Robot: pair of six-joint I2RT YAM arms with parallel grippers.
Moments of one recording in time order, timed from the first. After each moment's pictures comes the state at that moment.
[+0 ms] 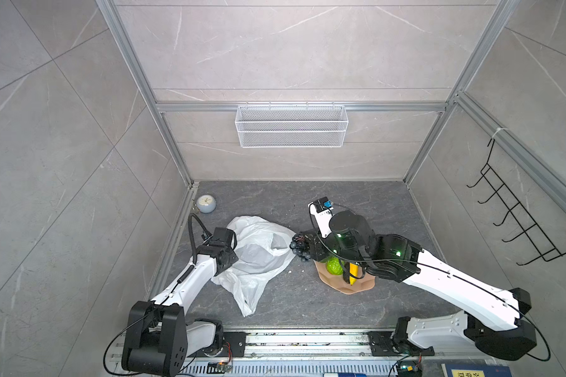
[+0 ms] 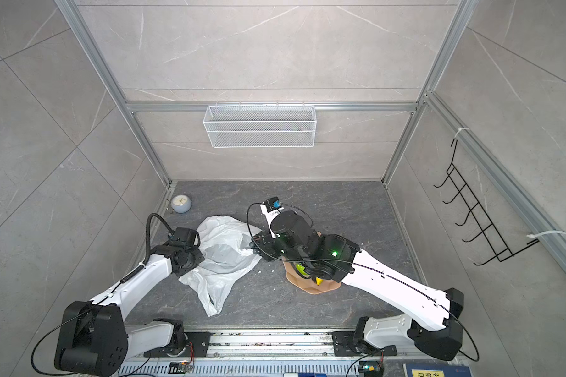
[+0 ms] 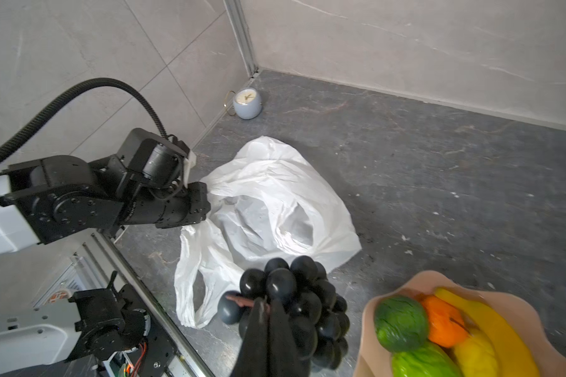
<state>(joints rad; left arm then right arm) -0.17 1.23 0.70 -0.65 -0.23 -0.74 1.06 1.27 1.45 -0.72 0.26 0.43</state>
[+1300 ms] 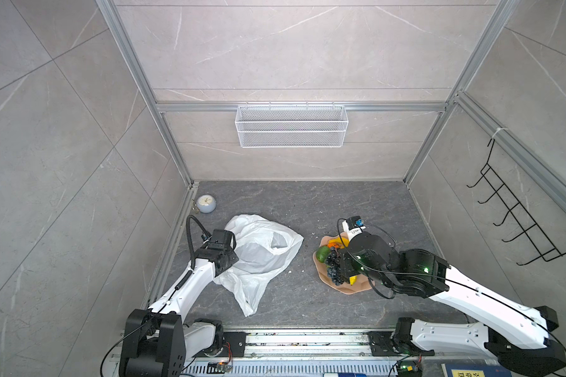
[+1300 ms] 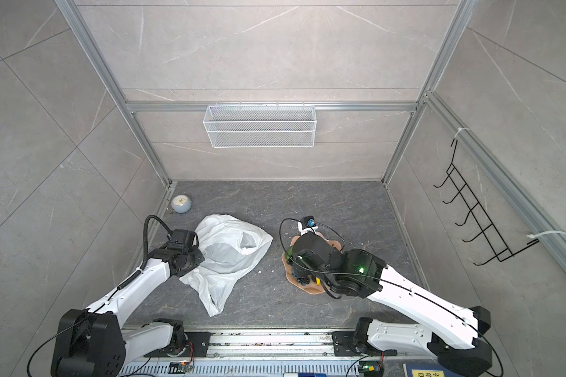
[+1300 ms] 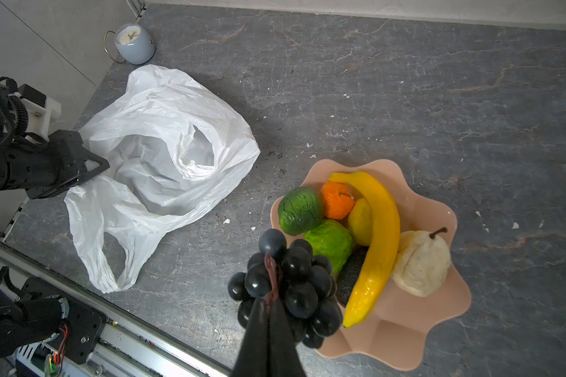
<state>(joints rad) -0.17 1.18 0.67 -0.62 -0.20 -0.74 1.06 1.10 1.26 -1.01 0.41 0.64</state>
